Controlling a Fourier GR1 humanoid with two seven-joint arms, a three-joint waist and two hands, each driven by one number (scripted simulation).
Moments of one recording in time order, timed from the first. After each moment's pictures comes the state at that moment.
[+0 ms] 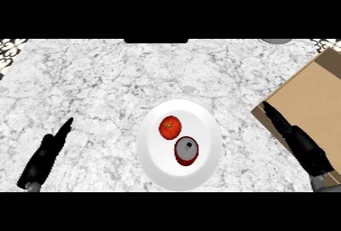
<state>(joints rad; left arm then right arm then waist) 0.01 0.56 -0.29 -1.34 0.17 0.18 0.15 -0.03 -0.53 0.26 -1.50 -0.13 0.05 -0.07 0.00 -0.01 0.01</state>
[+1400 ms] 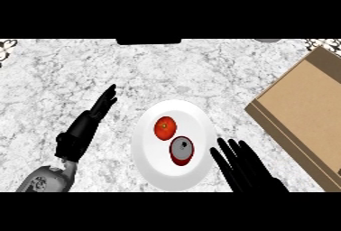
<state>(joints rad) -0.17 0.40 -0.36 -1.56 0.16 0.13 0.04 0.00 -0.54 0.78 -2.24 0.92 0.09 0.64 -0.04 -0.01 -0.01</state>
